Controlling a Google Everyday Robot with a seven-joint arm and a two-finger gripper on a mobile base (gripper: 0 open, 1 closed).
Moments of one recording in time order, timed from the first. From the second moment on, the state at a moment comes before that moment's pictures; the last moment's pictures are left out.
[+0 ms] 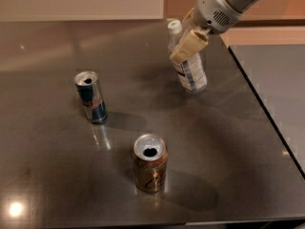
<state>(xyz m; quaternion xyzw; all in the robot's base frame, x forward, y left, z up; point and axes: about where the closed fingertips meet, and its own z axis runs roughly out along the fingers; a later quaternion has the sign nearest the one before) 0.584 -0.068 0.975 -0.64 0.70 0.13 0.29</state>
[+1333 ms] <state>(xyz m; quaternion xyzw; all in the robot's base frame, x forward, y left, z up) 0.535 -0.070 0.918 -0.80 0.59 0.02 0.10</state>
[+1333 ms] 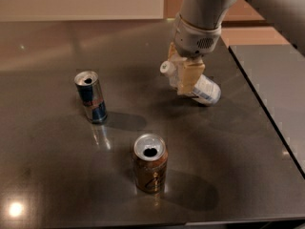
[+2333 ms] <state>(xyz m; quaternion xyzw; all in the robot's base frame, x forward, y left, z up) 0.539 -0.071 0.878 -0.84 0.54 -0.02 0.01</state>
